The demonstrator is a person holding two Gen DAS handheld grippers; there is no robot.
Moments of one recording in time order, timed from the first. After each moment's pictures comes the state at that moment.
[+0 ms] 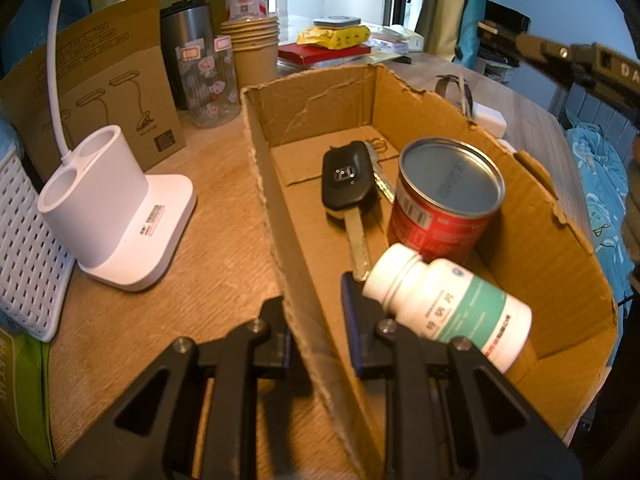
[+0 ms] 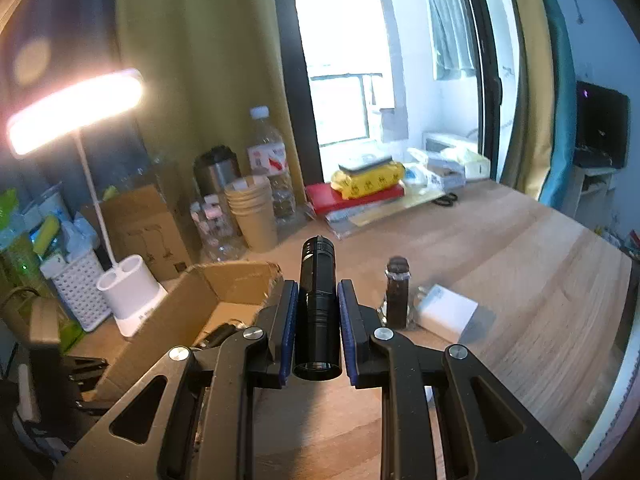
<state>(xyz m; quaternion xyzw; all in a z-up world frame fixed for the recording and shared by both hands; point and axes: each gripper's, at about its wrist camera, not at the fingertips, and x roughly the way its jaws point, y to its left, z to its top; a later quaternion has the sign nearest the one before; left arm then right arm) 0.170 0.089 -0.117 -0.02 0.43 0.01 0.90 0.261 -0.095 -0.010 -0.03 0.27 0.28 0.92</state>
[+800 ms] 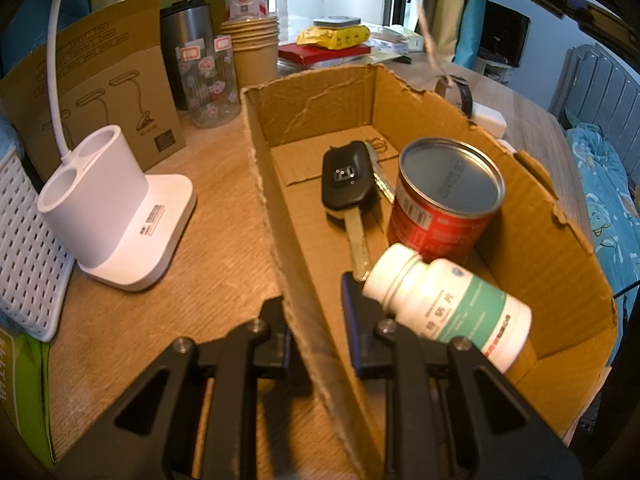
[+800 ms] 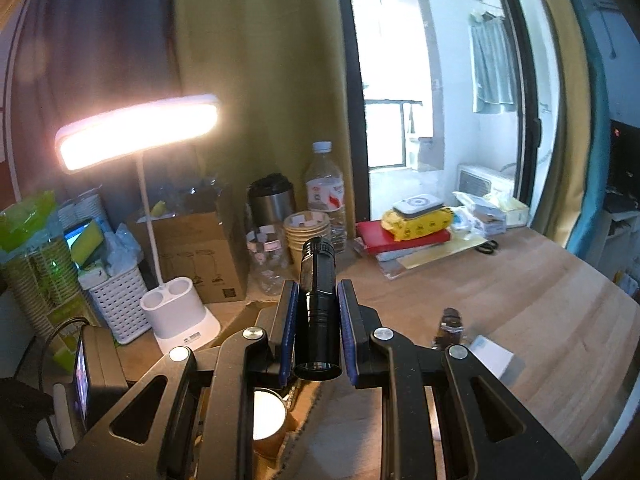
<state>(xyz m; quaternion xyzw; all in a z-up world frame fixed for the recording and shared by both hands) 0.170 0.089 -0.117 -0.02 0.43 0.01 0.90 0.244 -0.046 0.025 -0.05 0.23 0.35 0.91</state>
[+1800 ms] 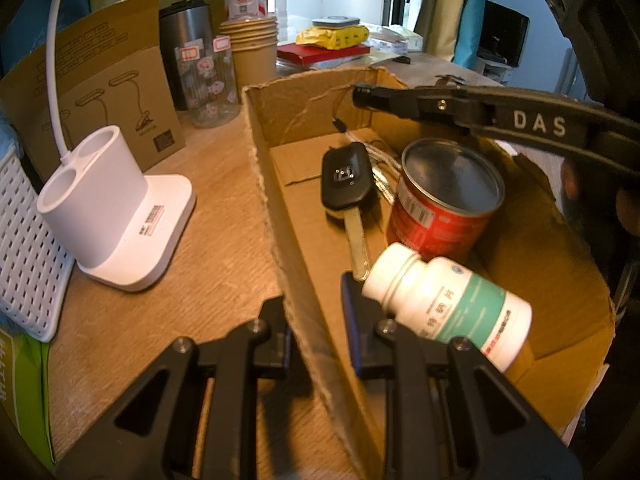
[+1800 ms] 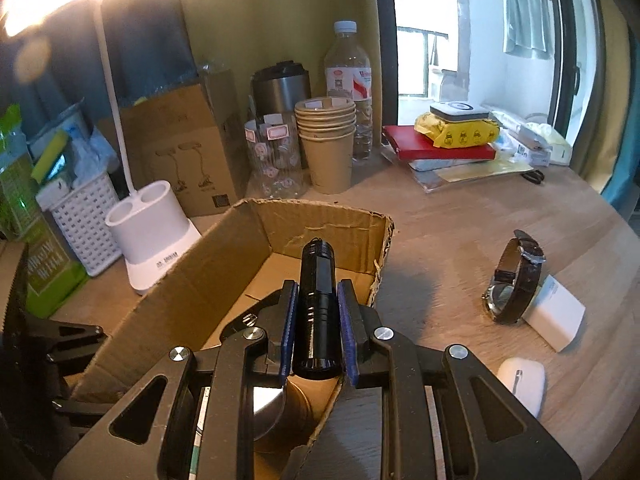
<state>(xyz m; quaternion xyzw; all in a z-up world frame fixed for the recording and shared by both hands) 0.170 0.087 -0.118 -0.02 0.43 0.01 0.90 0.276 0.001 -0.066 -0.12 0.34 0.35 0.86</state>
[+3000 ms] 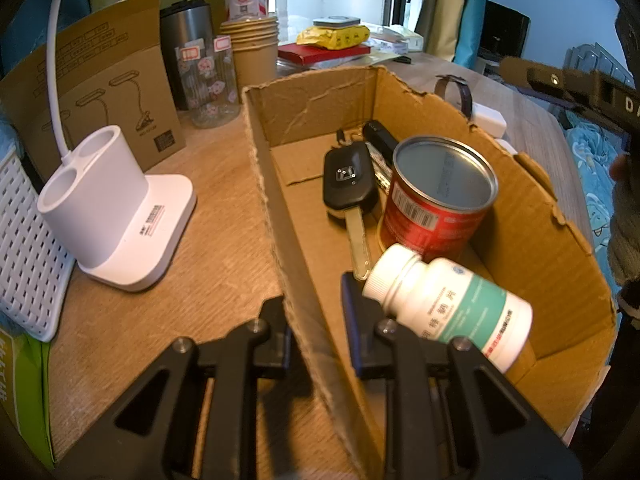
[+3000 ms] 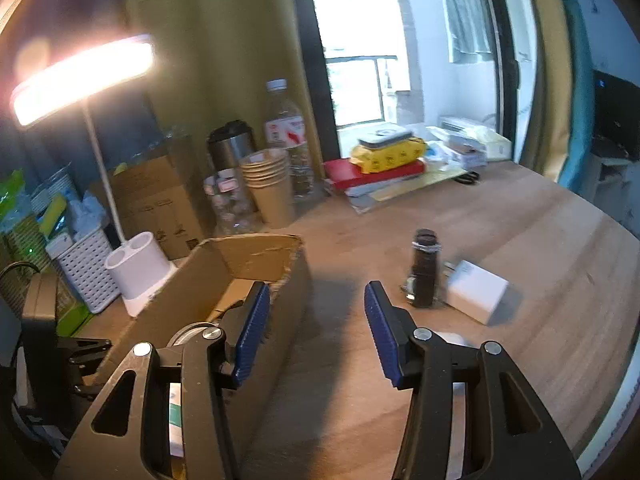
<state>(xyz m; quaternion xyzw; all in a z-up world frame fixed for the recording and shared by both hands) 0.172 0.086 -0.119 -0.02 0.43 0.01 0.90 0.263 -0.085 -0.033 -0.03 0.30 0.30 0.90</state>
